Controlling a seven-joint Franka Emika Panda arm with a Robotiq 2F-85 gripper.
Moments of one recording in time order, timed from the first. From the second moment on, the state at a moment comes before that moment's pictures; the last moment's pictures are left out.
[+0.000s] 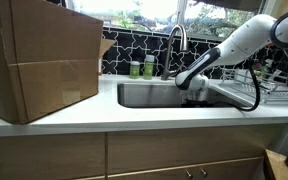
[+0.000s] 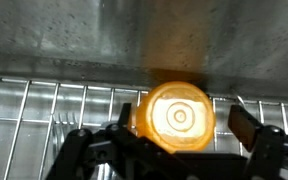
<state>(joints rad) -0.29 0.76 -0.12 -1.72 0.38 1.91 0.06</state>
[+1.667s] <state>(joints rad) -0.29 0.60 -0.17 -1.80 0.38 1.94 0.08</state>
